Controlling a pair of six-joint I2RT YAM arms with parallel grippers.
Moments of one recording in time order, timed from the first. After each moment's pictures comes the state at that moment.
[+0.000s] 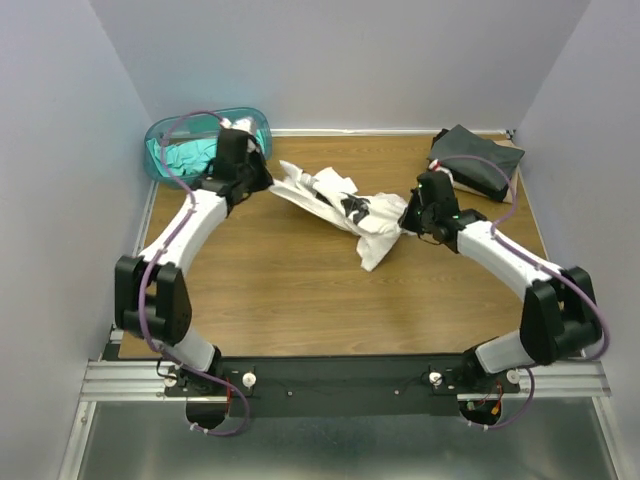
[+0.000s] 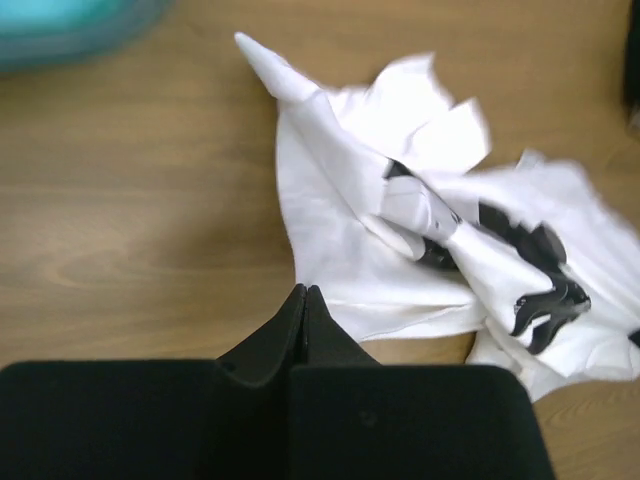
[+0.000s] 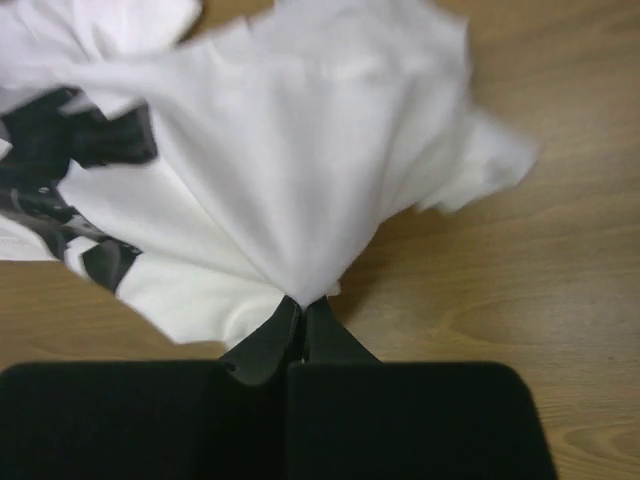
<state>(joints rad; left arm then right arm) -0.27 1.61 1.29 -0.31 0.09 -0.41 0.37 1.50 0.94 -0.25 0.09 0.58</state>
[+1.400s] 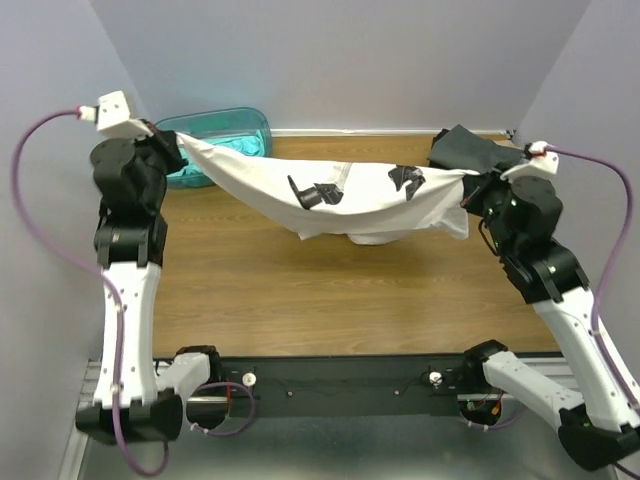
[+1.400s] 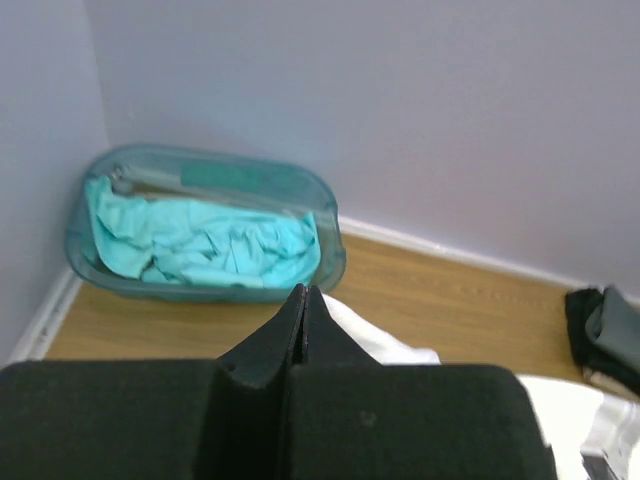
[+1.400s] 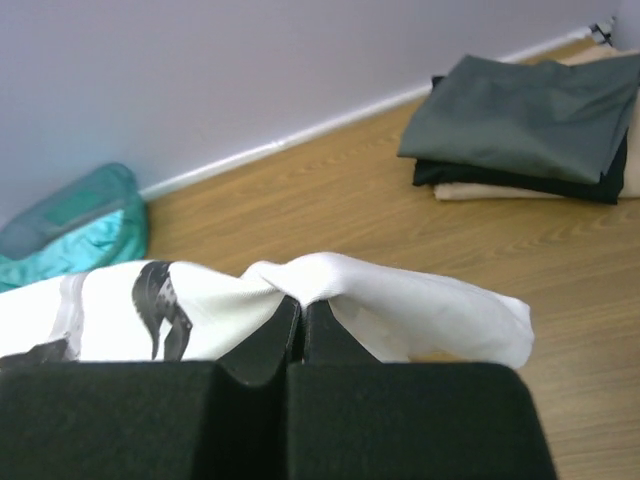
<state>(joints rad) 0.05 1.08 1.35 -0.30 0.00 -0.32 0.37 0.92 1.15 -0.43 0.39 0.44</state>
